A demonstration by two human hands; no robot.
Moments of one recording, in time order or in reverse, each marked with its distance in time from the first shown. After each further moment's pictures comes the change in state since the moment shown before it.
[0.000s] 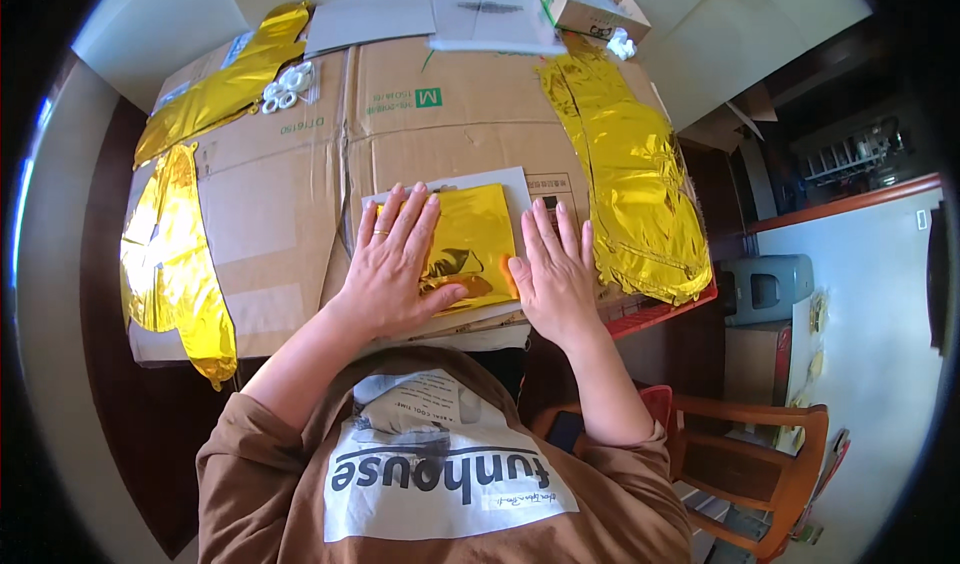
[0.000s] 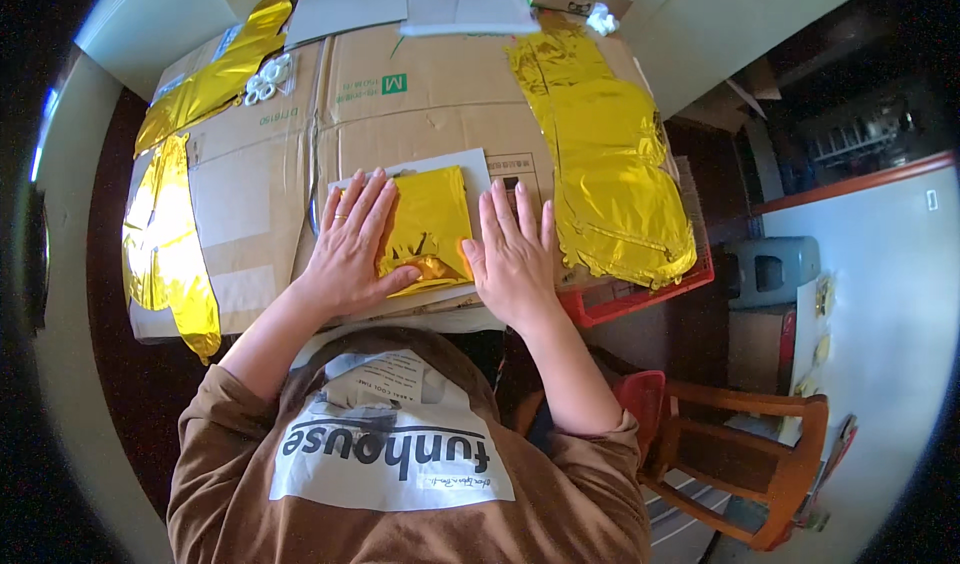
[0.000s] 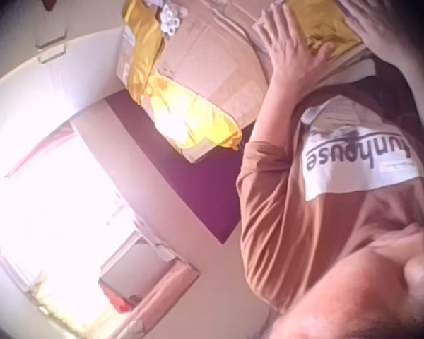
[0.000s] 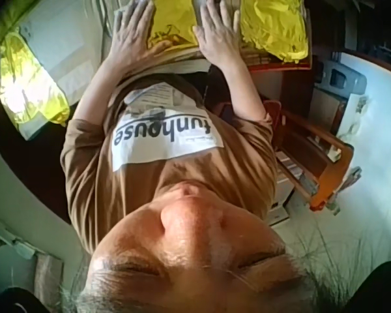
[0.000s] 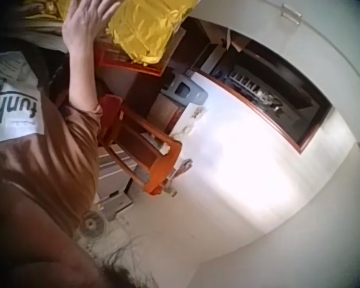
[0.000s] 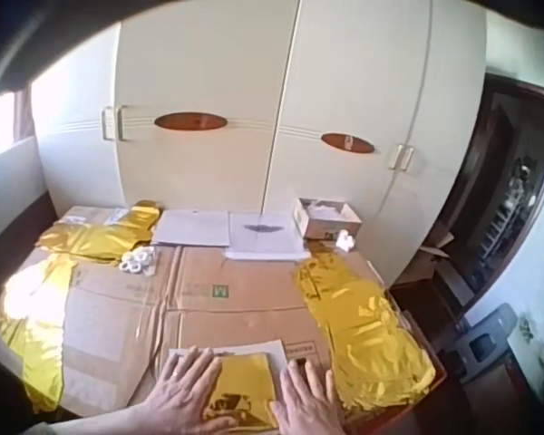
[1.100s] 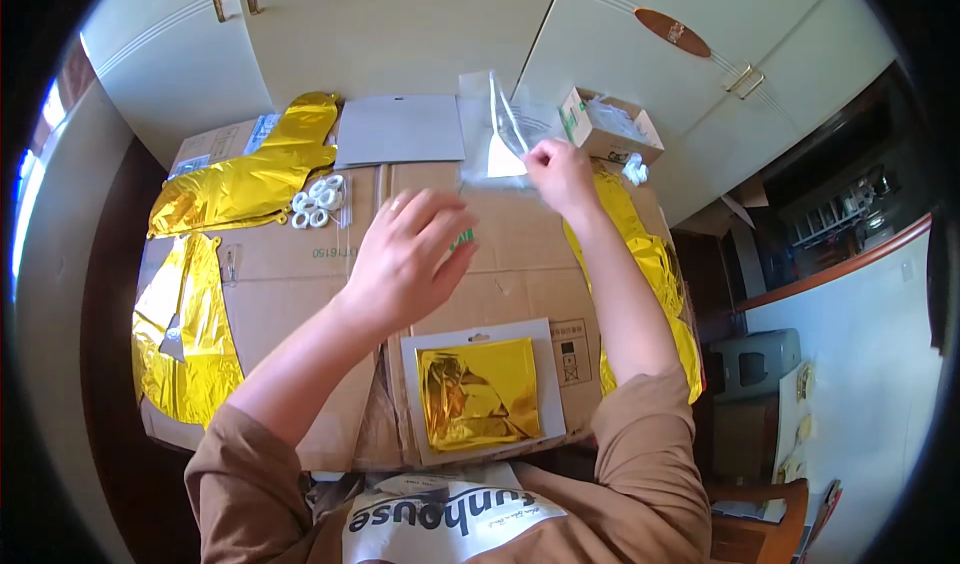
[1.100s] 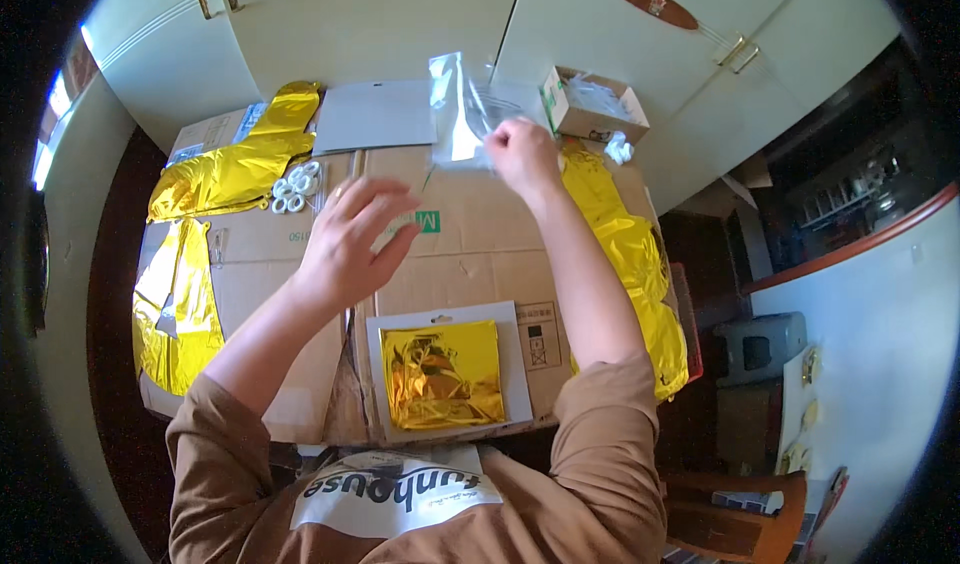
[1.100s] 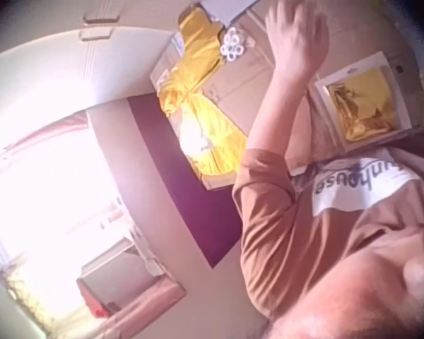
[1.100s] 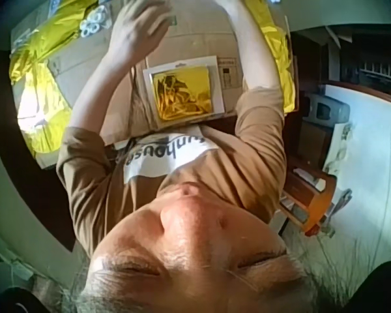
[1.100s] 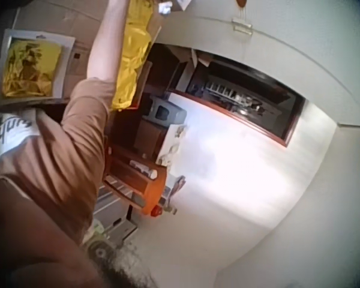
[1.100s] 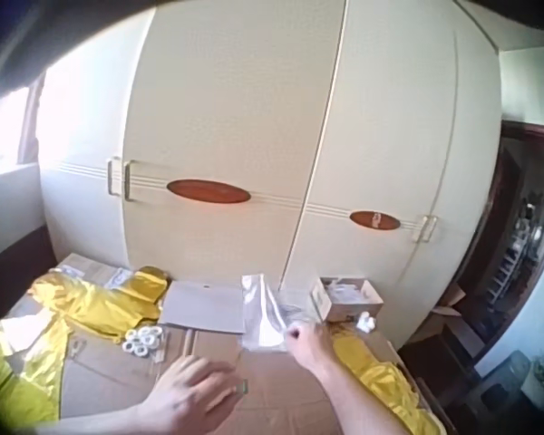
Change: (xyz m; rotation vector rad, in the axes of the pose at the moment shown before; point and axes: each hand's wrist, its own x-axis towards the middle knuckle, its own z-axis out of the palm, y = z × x) left_hand 0.136 -0.074 -0.107 -0.128 0.583 0.265; right_hand 0.336 0.075 -0.006 0.379 0.386 -0.012
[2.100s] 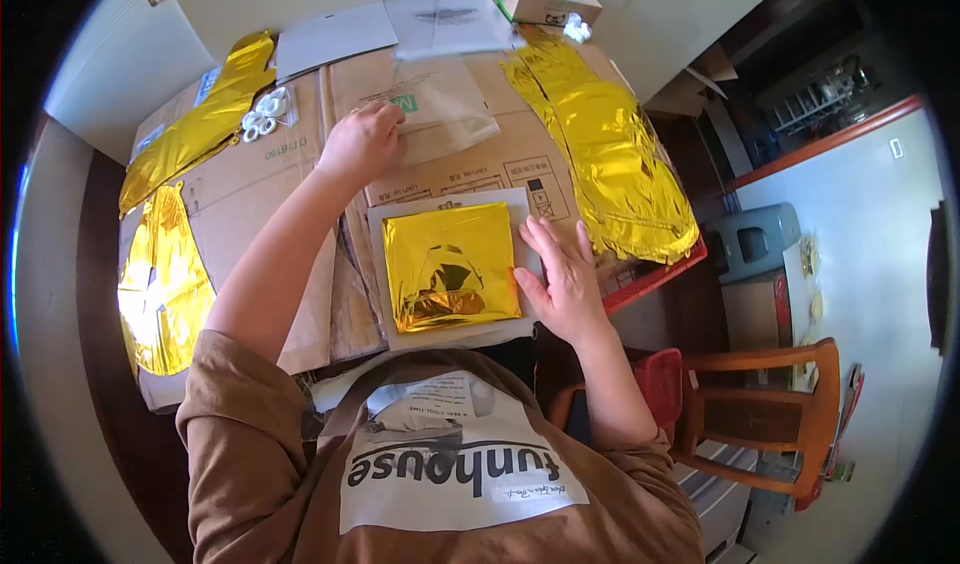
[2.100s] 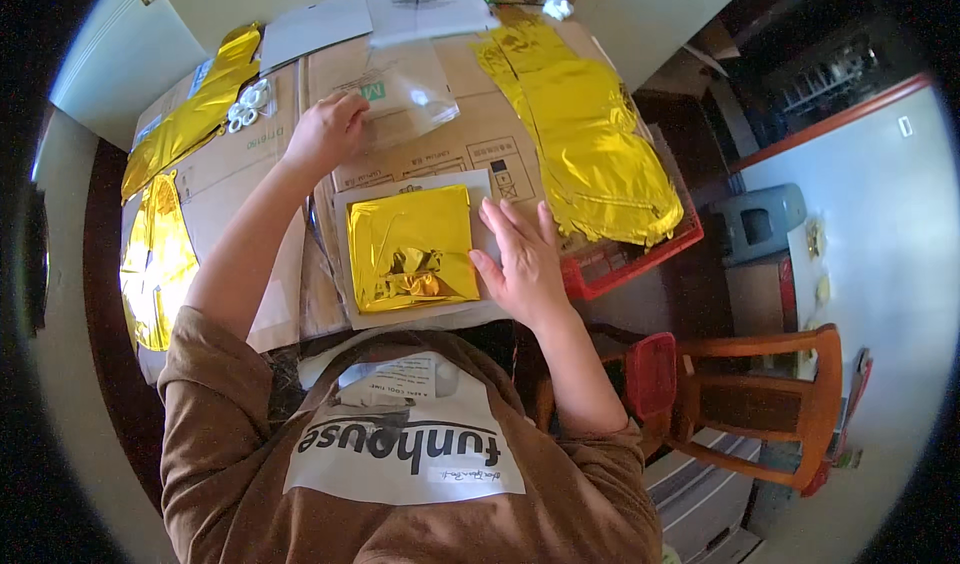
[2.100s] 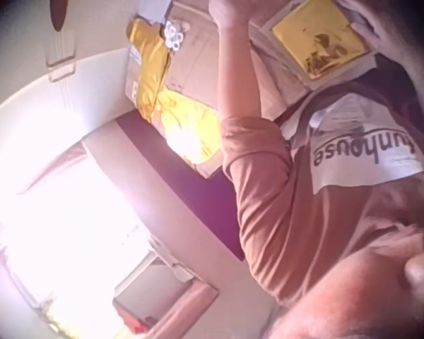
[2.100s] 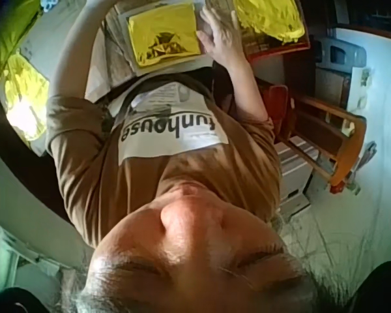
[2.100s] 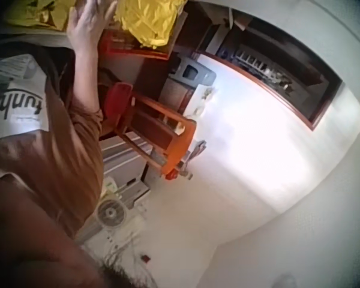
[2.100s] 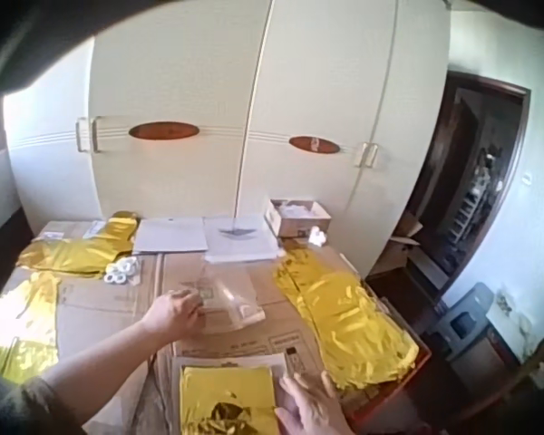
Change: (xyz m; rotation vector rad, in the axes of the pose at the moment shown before) left_hand -0.063 -0.035 0.080 0.010 -0.219 -0.136; right_hand -0.349 -0.112 -0.105 -0.179 -0.214 0.032
